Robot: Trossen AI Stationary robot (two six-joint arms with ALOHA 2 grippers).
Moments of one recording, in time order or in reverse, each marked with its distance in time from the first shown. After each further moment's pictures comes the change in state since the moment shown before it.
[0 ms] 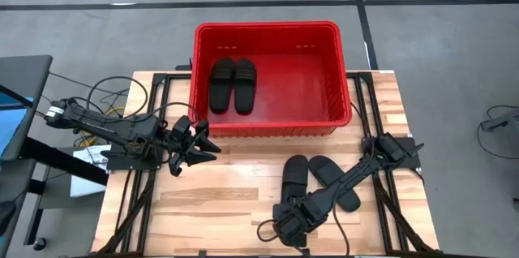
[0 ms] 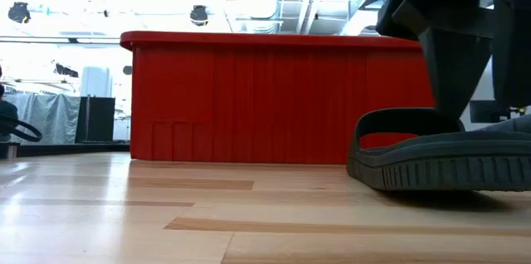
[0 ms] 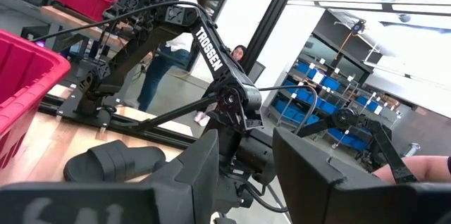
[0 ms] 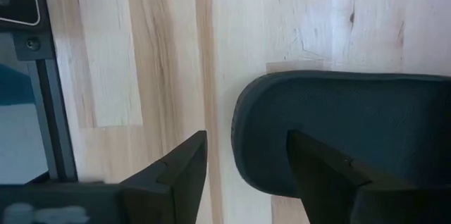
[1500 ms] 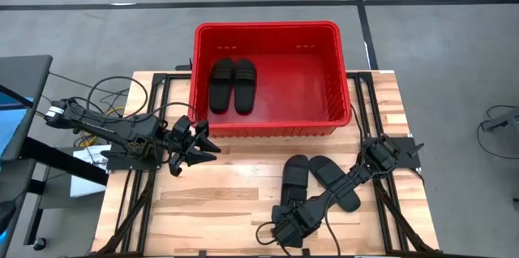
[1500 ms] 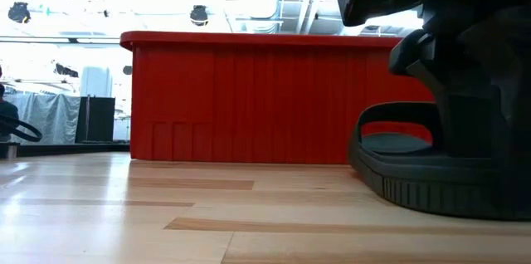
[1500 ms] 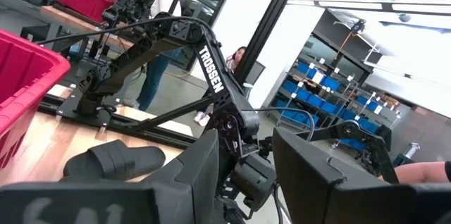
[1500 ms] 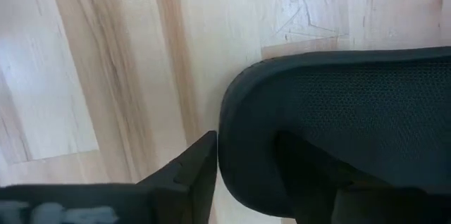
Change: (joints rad) left arm 0.000 0.000 0.000 0.000 0.001 0.000; right arm 0.008 0.148 0.003 0.002 0.027 0.104
